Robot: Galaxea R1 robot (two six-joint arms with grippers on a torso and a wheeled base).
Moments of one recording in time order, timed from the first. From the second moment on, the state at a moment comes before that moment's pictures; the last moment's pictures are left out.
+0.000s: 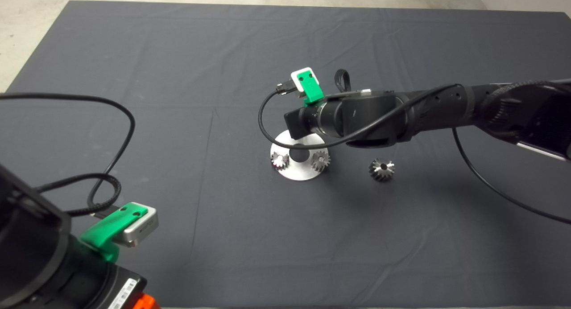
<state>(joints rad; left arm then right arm) -0.57 2.12 -0.30 -0.09 1.47 -1.51 0.27 2.78 -1.07 -1.07 -1.43 1.33</state>
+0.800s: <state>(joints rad) -0.57 2.13 -0.30 -0.09 1.47 -1.53 0.20 2.79 -1.07 -1.17 -1.41 1.33</state>
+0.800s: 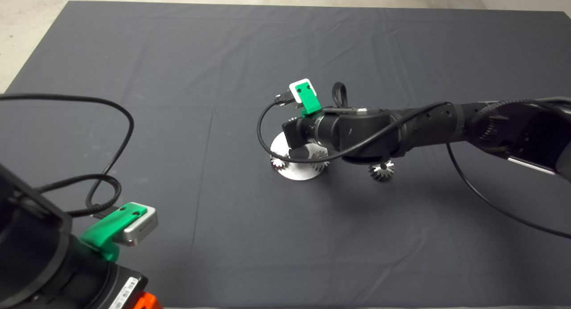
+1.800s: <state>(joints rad) -0.57 2.15 -0.30 -0.09 1.47 -1.53 0.20 2.79 -1.14 -1.18 -1.39 1.33</state>
